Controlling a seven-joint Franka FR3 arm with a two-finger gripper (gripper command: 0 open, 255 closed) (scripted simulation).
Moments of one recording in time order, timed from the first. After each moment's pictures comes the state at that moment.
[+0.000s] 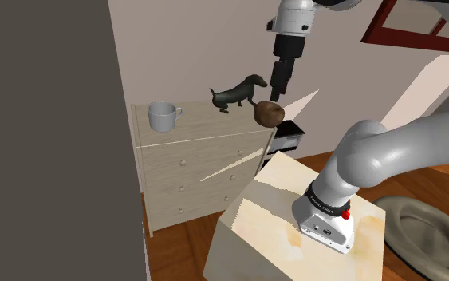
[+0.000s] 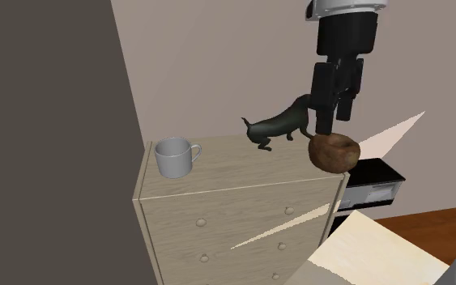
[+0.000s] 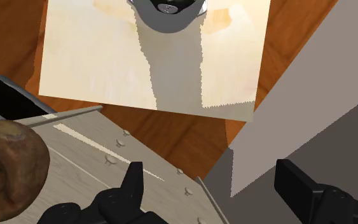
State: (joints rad) arm 0.01 -0.78 0.01 -2.45 0.10 1.50 -0.14
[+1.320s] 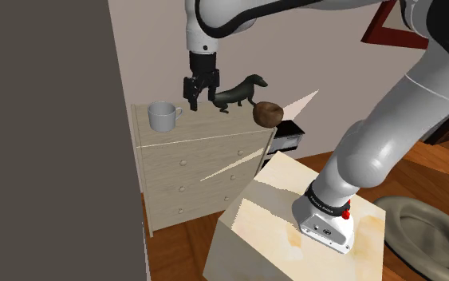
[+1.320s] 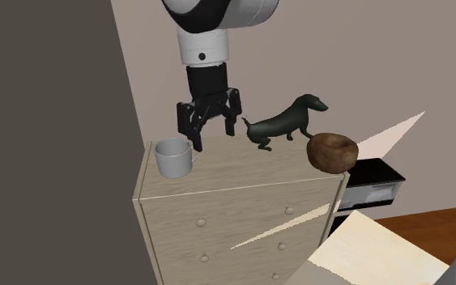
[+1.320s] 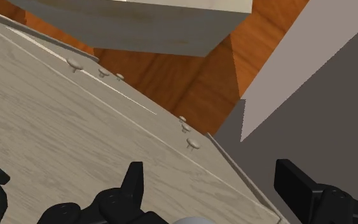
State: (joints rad) arm 0.03 -0.13 0.23 -2.12 0.06 1.87 0.14
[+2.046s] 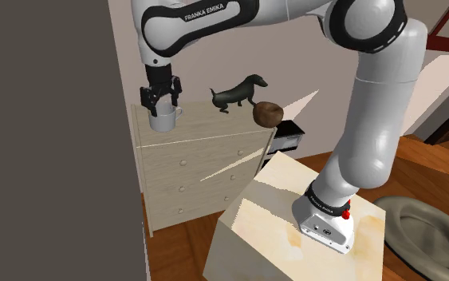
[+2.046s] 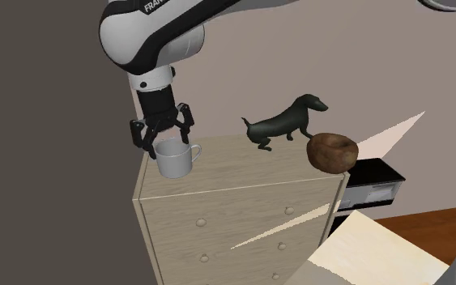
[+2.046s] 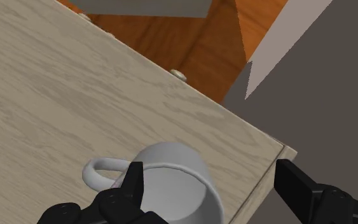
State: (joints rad) arm 0.09 0.32 0.25 -1.71 -0.10 1.91 0.33
